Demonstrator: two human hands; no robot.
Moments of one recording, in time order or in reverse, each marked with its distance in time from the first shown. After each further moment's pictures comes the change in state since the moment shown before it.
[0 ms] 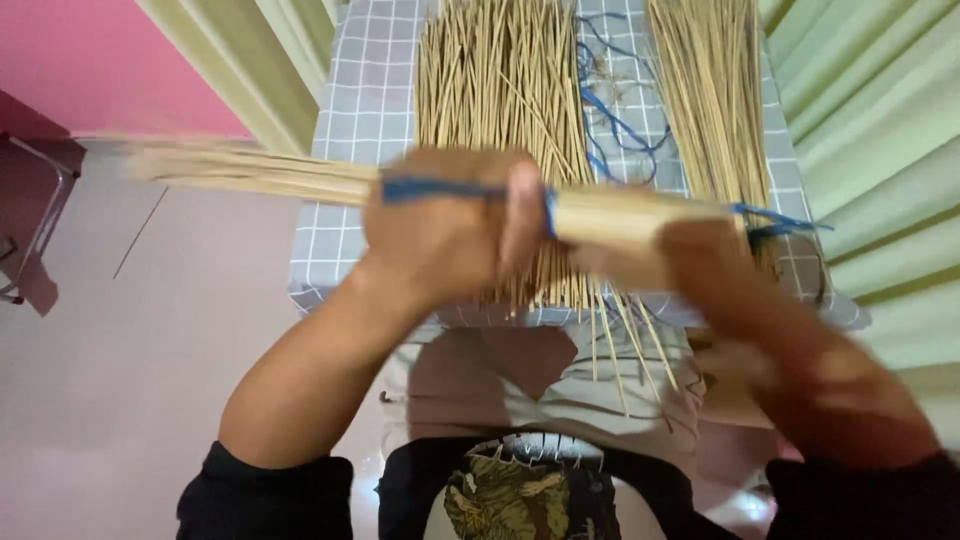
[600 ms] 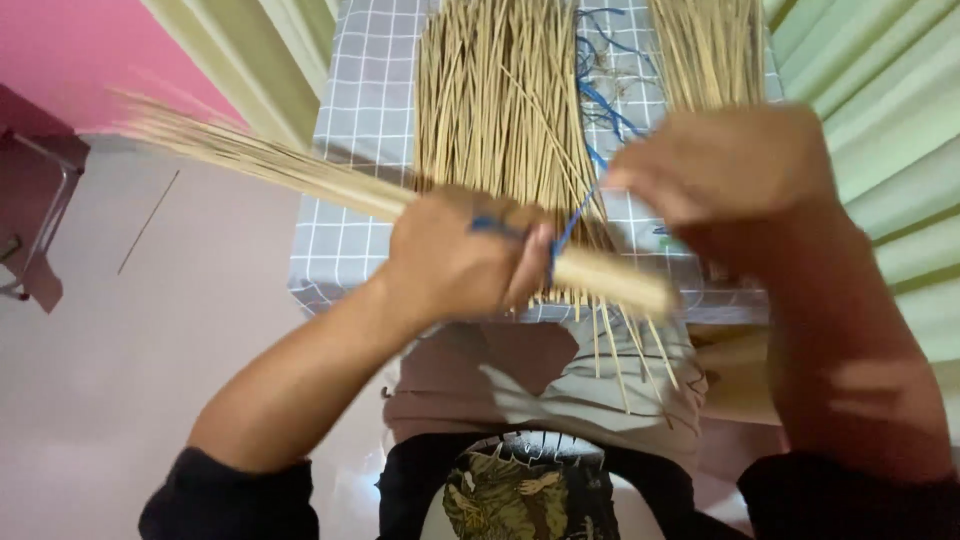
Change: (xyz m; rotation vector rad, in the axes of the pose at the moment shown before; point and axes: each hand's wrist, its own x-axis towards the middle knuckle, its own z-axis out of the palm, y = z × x) left_hand -0.024 -0.002 0.019 0.324 -0.231 0.061; right_hand 0.026 -0.020 -0.046 -0.919 -1.087 0.658
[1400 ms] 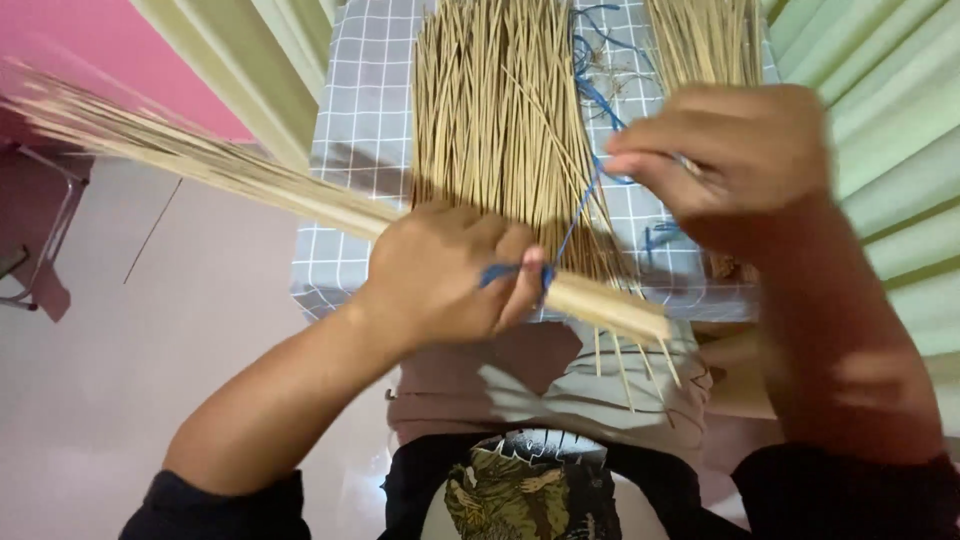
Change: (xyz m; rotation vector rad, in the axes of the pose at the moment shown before) left_hand -0.007 0.004 -0.016 -0.023 0.009 0.060; right_hand 0.010 0.006 0.034 0.149 1.538 -0.380
